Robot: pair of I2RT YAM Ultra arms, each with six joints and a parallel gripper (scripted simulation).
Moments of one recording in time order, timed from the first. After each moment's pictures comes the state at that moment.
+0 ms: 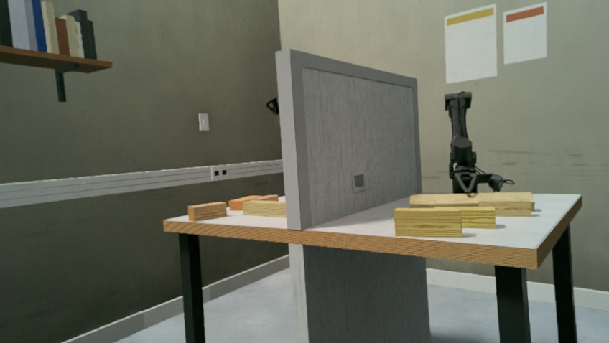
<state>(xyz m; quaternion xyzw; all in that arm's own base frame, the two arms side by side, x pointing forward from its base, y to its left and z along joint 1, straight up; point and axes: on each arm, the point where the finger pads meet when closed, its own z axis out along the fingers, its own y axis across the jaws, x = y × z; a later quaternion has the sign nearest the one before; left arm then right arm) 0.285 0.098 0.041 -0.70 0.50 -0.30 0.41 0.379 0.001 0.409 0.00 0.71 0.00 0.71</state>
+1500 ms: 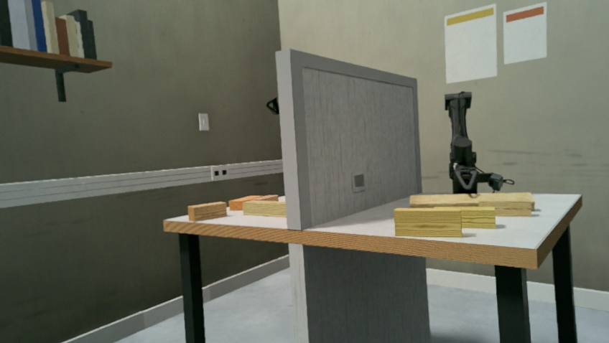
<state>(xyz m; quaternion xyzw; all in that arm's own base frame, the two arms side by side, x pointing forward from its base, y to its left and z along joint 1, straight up) 0.287 0.098 0.044 -0.70 0.50 -0.30 0.42 0.379 0.001 0.409 0.00 0.71 0.00 0.71</state>
